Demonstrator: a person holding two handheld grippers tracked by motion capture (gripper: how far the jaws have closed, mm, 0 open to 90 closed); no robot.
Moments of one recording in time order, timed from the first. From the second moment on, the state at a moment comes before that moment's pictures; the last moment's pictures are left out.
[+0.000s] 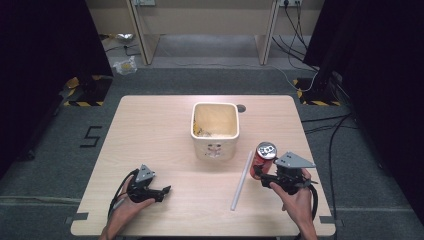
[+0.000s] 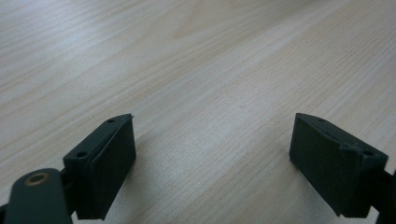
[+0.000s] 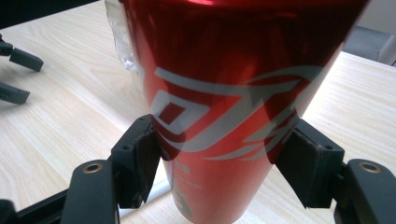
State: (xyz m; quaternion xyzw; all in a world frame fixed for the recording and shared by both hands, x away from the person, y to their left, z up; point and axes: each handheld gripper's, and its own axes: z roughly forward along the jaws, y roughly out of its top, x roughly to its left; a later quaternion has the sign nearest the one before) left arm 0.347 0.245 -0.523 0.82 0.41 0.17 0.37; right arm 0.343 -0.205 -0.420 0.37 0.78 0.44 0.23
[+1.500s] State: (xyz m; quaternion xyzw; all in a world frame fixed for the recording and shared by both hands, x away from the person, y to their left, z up) left arm 0.347 0.245 -0.523 0.82 0.41 0.17 0.37; right arm 0.390 -0.176 -0.341 0.35 0.78 0.47 0.22
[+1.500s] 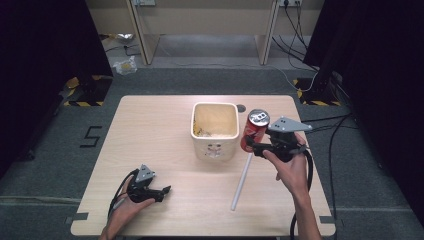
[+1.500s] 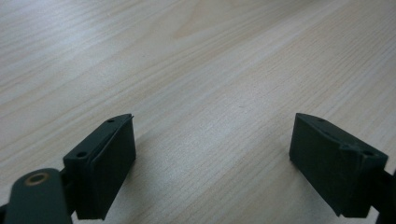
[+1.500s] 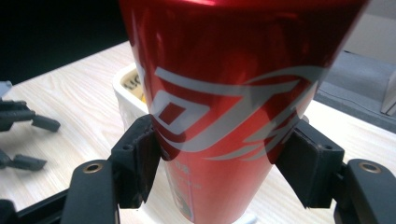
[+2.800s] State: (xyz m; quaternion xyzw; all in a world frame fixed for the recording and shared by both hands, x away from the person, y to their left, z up) left arm 0.347 0.245 -0.524 0.82 0.41 0.17 0.37; right arm 0.473 -0.075 -0.328 0.33 0.81 0.45 0.19
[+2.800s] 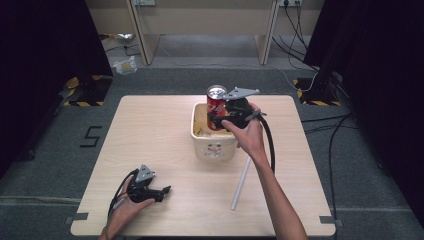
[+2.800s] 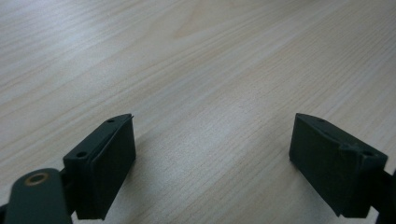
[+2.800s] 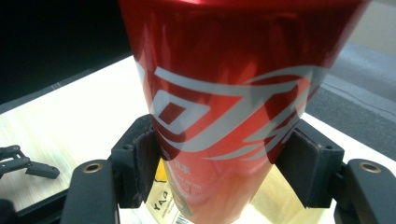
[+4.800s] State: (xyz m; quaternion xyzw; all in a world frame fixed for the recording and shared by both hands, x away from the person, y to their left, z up) left arm 0.347 0.245 -0.523 0.82 0.41 0.17 0.37; right arm 0.466 -0.069 -0.344 0.33 0.82 0.43 0.16
